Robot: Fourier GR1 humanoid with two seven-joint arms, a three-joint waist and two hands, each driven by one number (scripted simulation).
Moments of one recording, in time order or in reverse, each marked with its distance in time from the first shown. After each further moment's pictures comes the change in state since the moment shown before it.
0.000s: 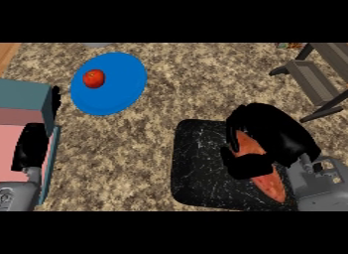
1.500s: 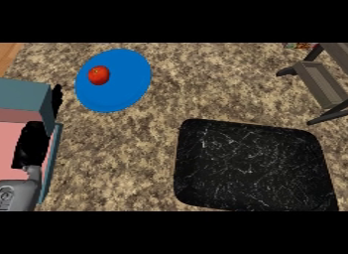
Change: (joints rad) left arm -0.011 -0.014 0.017 0.000 -0.008 -0.040 -0.011; right arm -0.628 -0.416 -0.581 0.250 -0.186 0.086 -0.131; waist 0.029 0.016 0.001
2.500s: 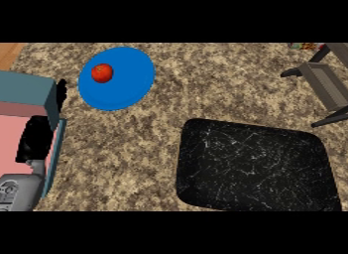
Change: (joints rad) left arm -0.039 -0.015 0.002 0.003 -0.017 -0.016 0.022; right arm -0.082 -0.182 0.183 0.657 0.552 -0.172 -0.728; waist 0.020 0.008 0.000
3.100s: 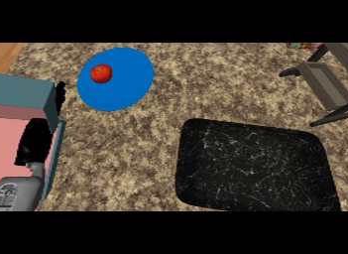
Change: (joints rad) left arm 0.019 -0.009 0.008 -0.009 -0.012 0.000 -0.005; right arm -0.042 0.045 -0.055 0.339 -0.003 0.073 -0.155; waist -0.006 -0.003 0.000
